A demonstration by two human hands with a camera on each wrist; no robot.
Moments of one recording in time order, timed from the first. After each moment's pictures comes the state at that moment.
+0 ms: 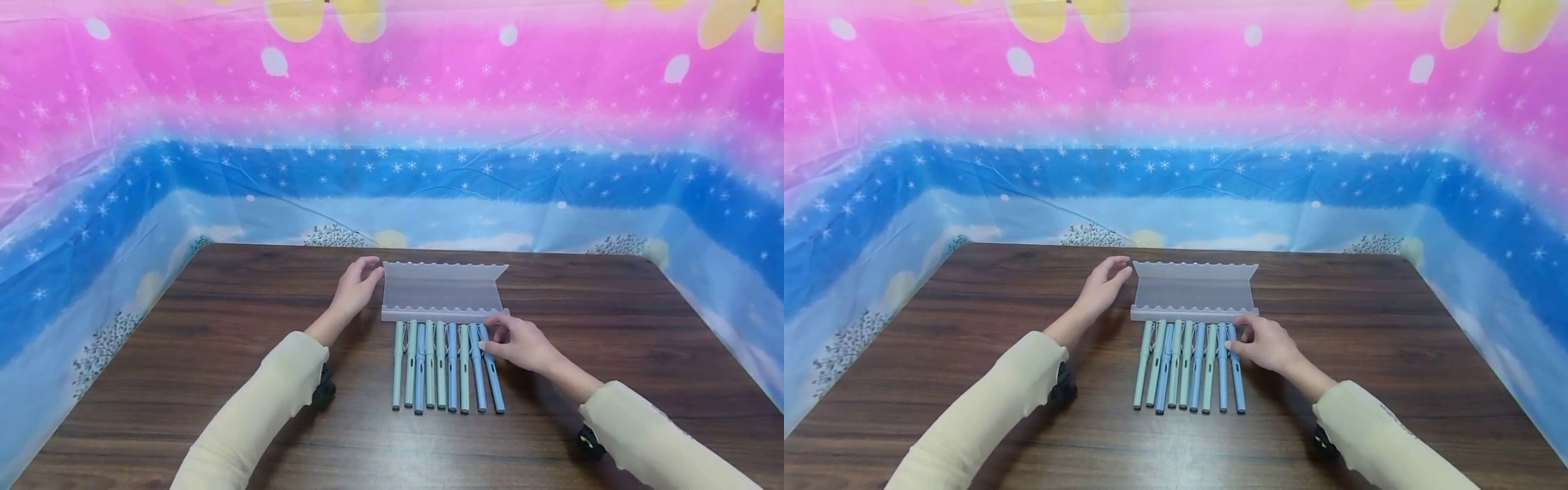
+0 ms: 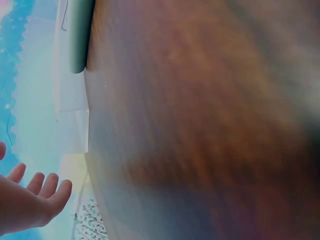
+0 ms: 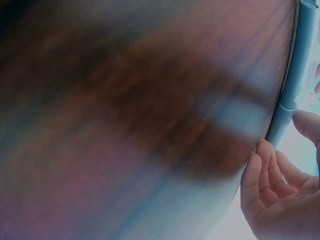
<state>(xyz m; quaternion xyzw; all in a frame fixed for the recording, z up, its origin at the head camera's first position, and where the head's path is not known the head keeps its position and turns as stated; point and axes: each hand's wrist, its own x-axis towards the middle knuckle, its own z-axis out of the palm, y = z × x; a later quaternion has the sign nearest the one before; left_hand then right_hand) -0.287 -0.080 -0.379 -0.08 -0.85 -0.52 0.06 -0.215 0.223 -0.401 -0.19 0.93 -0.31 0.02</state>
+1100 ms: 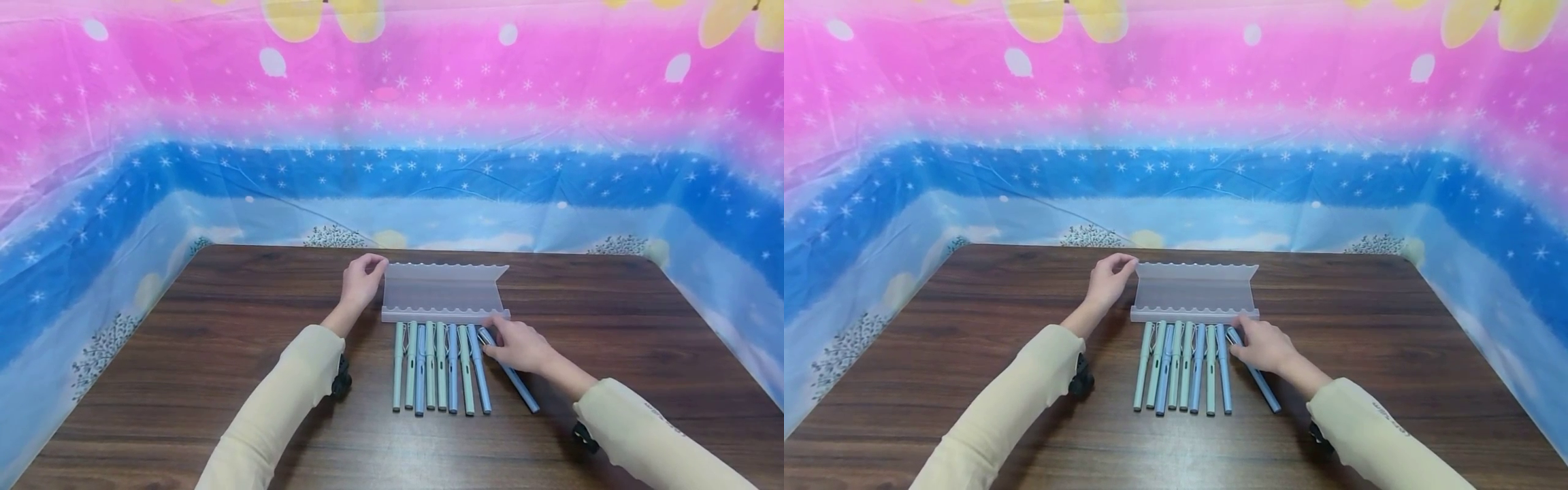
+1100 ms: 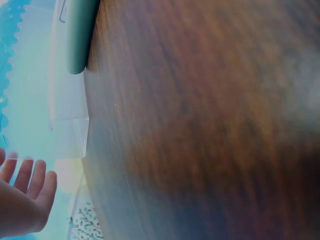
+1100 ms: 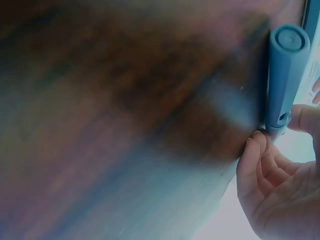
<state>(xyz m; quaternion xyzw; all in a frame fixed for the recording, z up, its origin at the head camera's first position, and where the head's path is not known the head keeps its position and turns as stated) -0.305 -0.064 -0.381 -0.03 -0.84 -0.52 0.14 -0.216 0.214 -0.396 -0.19 0.96 -0.22 0.04</state>
